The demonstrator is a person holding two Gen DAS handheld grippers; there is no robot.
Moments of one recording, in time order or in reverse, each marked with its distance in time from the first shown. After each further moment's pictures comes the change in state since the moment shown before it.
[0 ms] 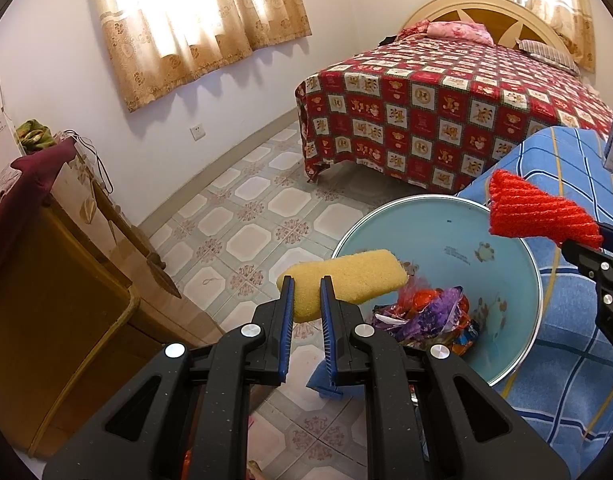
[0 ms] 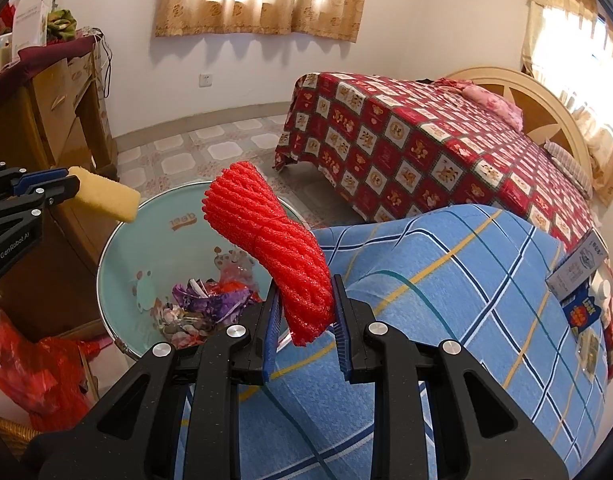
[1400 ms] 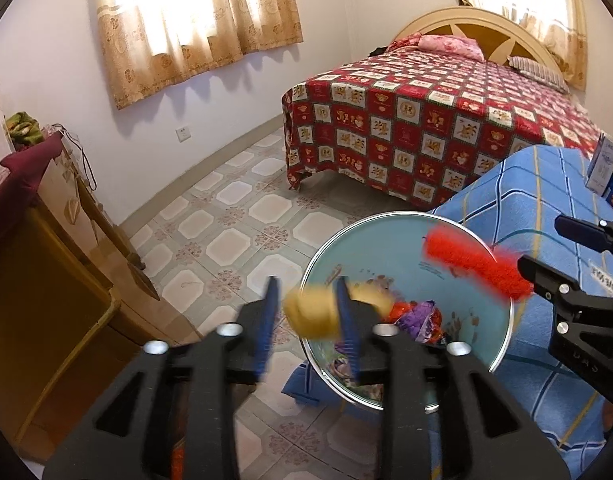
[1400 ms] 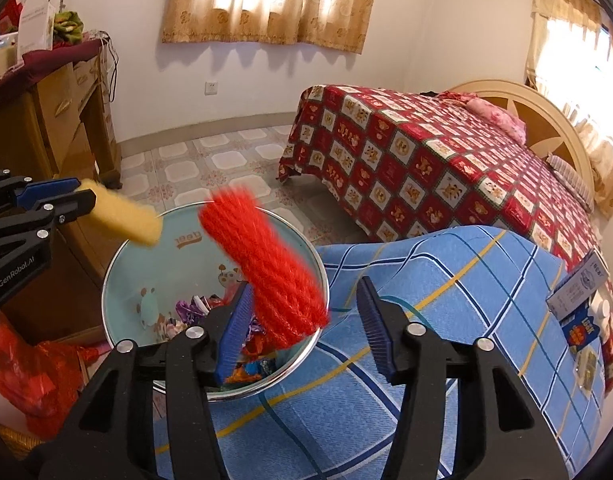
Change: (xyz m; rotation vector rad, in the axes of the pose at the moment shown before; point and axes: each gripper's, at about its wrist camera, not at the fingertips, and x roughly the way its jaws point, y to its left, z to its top) left arm -0.014 -0.004 0.005 -0.042 -0.028 -0.079; right arm -0.005 -0.001 0.010 -0.007 -0.042 0.008
